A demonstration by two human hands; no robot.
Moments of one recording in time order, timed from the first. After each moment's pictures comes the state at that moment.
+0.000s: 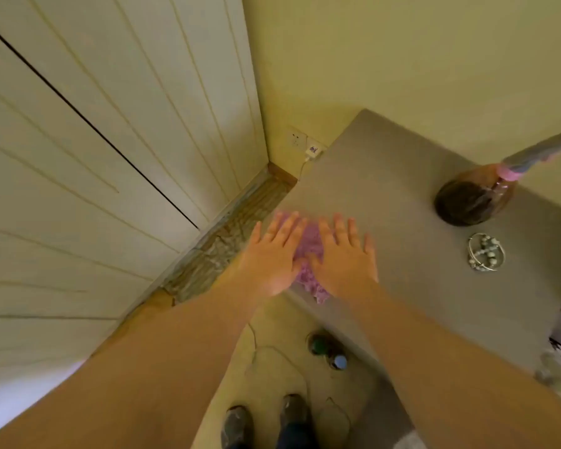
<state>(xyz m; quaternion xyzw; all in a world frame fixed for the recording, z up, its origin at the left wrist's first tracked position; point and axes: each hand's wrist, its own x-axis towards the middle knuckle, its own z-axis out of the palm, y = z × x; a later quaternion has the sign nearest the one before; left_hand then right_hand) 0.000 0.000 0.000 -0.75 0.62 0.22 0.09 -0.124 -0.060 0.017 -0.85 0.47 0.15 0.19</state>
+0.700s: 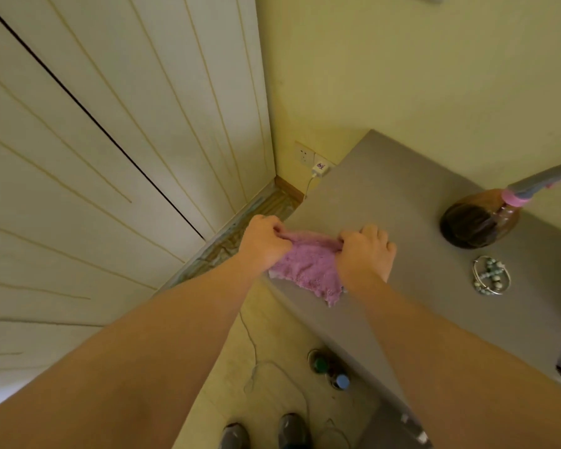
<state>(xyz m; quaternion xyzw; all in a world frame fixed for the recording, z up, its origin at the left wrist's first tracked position) 0.029 -0.026 0.015 -0.84 0.36 0.34 -0.22 -0.113 -0.082 0.025 -0.80 0.58 0.09 0.12</state>
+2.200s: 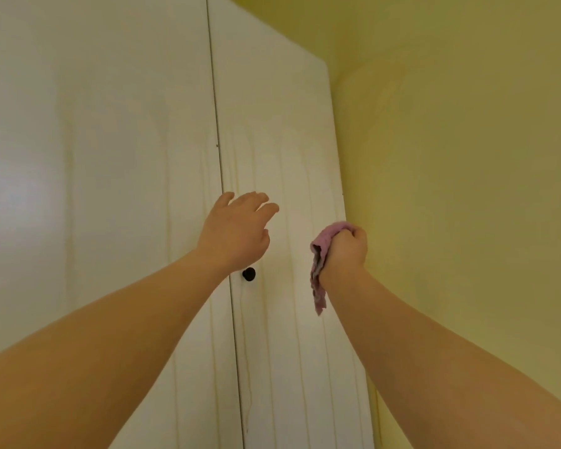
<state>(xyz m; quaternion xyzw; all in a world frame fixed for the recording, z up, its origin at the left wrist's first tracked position) 0.266 0.054 0.691 -0.69 0.50 -0.51 -0.07 0.168 -0.054 0.658 -0.31 0.13 -0.60 0.72</state>
